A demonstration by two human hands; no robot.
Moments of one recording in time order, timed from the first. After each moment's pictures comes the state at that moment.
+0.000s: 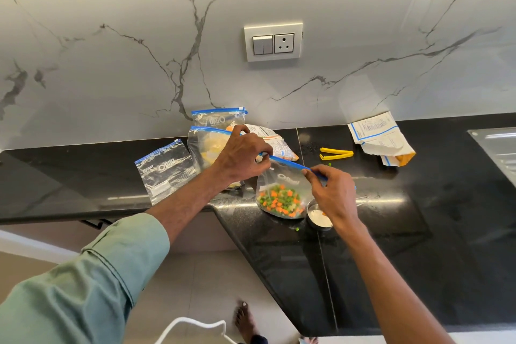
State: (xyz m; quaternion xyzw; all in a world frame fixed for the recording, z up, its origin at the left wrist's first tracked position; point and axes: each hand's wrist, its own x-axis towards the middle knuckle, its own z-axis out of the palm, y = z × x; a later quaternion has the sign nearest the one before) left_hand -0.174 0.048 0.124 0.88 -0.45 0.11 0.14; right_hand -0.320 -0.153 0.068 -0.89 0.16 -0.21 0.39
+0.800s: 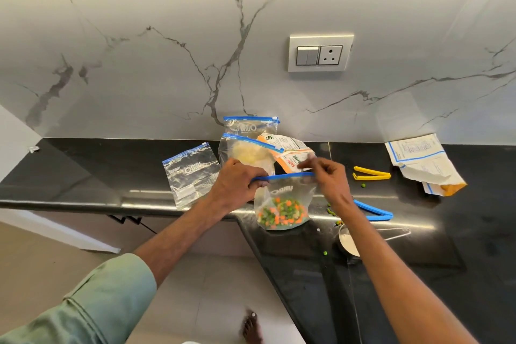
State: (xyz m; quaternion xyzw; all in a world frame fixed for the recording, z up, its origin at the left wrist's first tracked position) left_hand -0.171 0.130 0.098 0.92 -0.33 0.07 0.18; right_hand -0.215 -0.114 0.058 -0.73 0.12 -0.08 0.67
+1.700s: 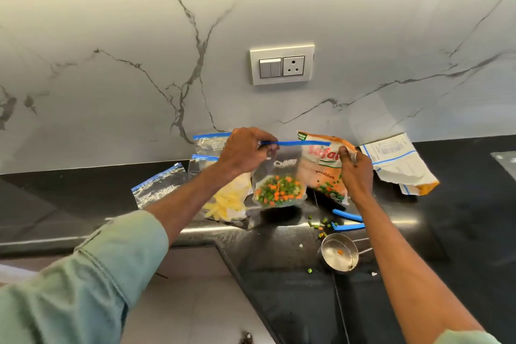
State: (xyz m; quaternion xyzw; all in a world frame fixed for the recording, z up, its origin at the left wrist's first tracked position) left_hand -0.081 0.023 0.143 0.90 -0.32 0.01 0.30; right_hand -0.184 -0.233 0.046 -0.76 0.32 -0.22 0.52
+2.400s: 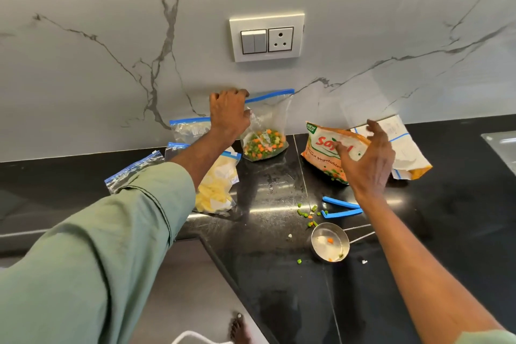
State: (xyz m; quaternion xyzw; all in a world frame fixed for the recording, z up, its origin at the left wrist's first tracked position) left_hand 0.016 -0.014 0.086 0.96 -0.22 0.16 0.10; right_hand -0.206 -0.266 0.023 -0.86 0.27 -0.33 0.27
